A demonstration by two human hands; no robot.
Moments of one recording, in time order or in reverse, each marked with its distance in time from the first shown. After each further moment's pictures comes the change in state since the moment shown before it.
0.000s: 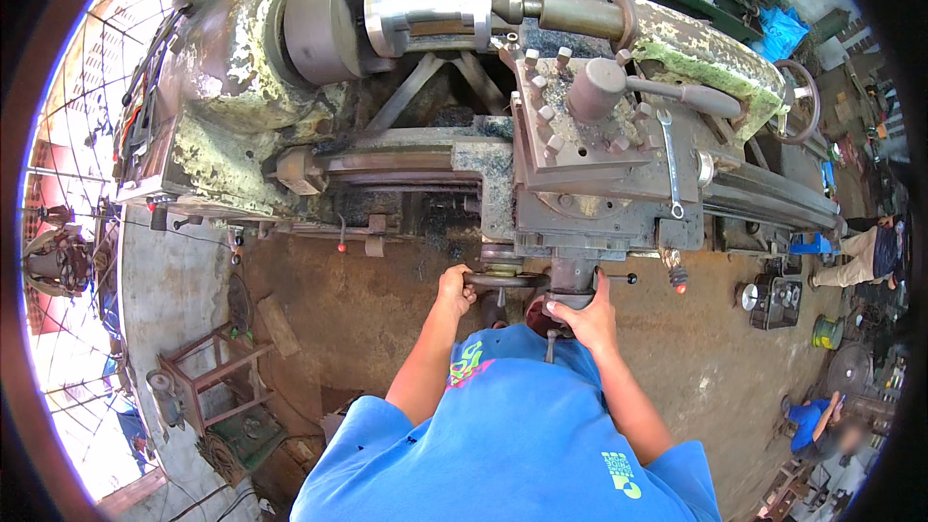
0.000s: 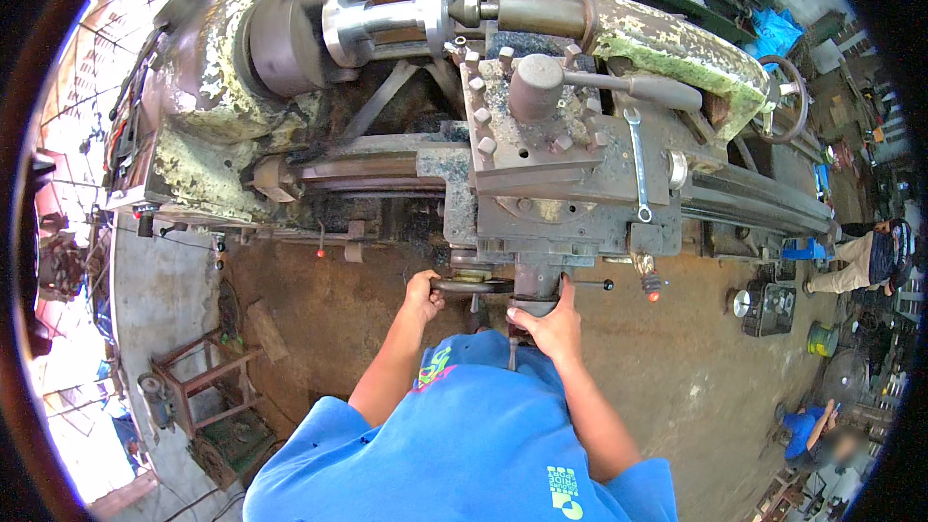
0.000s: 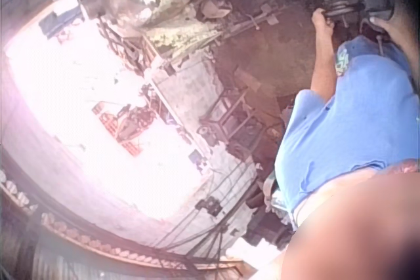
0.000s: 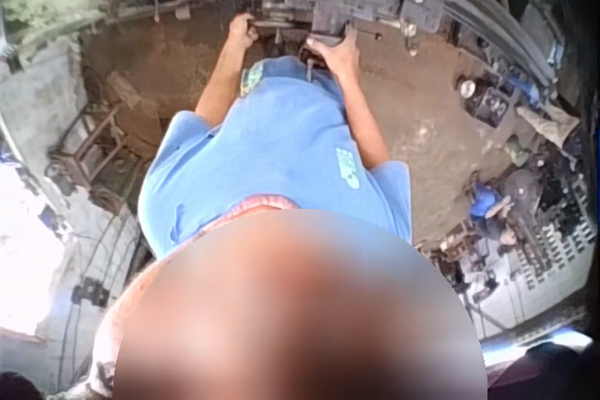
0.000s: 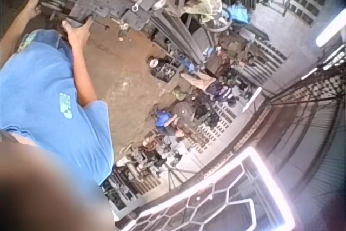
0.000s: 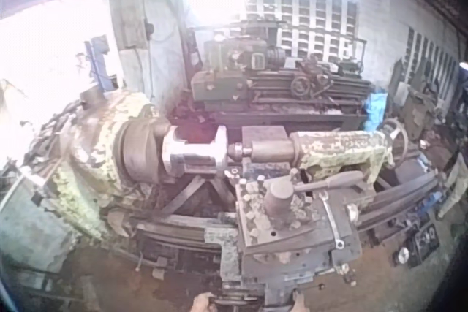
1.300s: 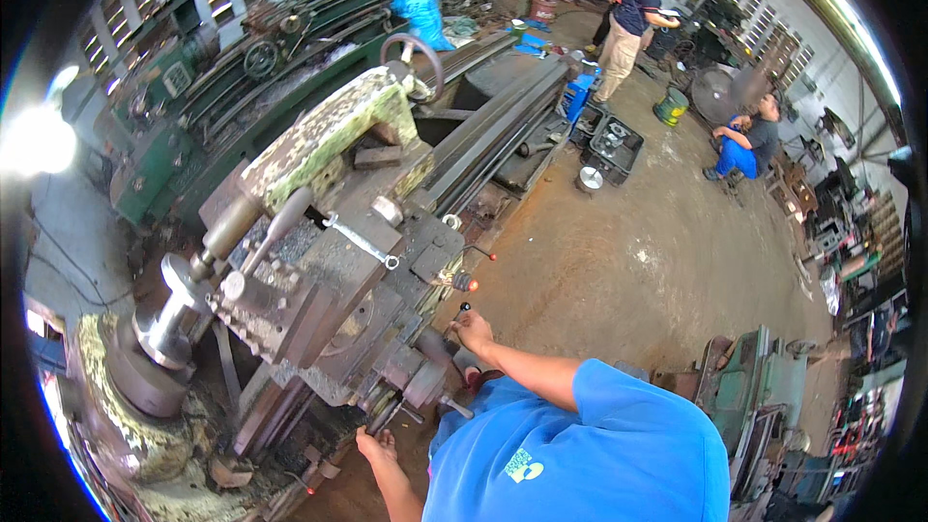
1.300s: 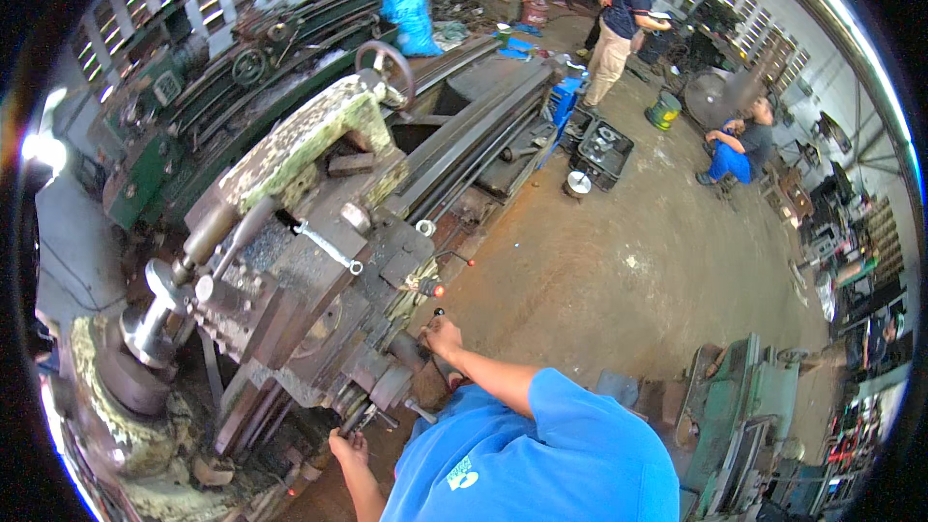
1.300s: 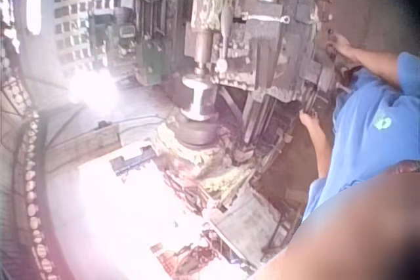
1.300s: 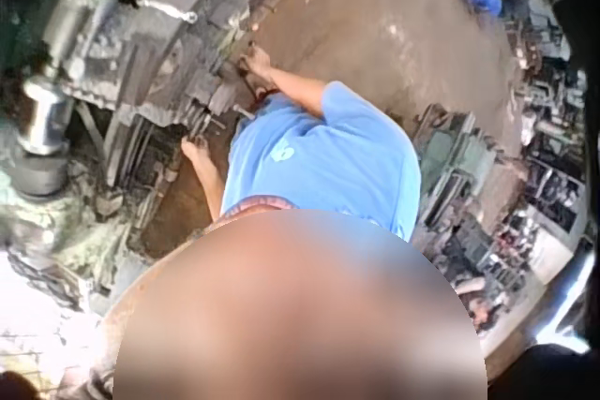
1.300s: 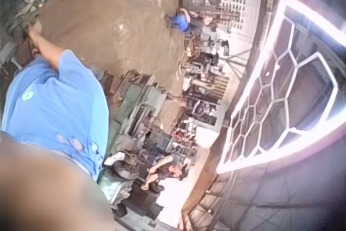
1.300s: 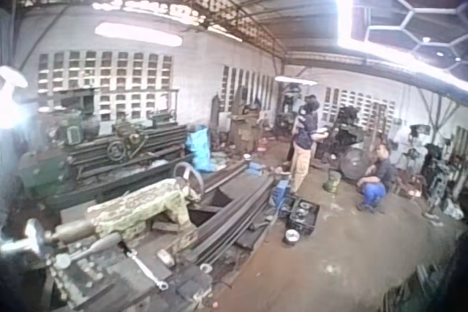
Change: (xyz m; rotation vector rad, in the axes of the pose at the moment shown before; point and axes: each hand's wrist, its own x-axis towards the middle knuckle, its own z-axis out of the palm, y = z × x) left_hand 0.025 -0.008 -0.009 0.267 0.082 0.107; right_hand 0.083 0.164 0.006 0.407 0.412 0.383
